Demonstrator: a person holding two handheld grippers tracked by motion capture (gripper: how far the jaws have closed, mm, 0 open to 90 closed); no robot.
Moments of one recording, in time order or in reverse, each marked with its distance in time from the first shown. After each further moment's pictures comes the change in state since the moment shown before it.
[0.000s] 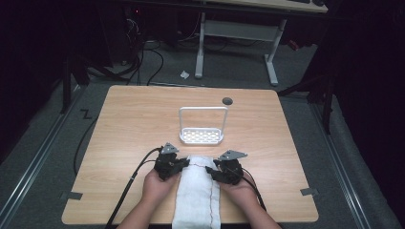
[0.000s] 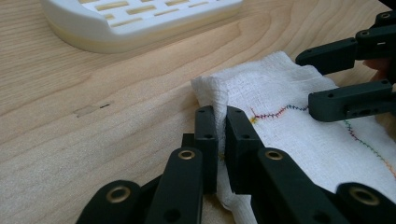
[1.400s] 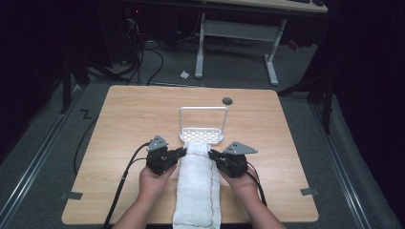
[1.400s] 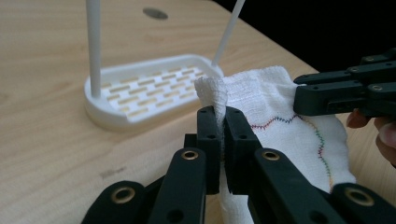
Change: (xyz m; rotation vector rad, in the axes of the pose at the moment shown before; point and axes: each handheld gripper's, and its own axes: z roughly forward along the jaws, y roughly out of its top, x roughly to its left) left arm -0.011 0.026 -0.049 -0.241 -0.017 -0.018; right arm 0.008 0.037 -0.041 -0.221 -0.006 -0.061
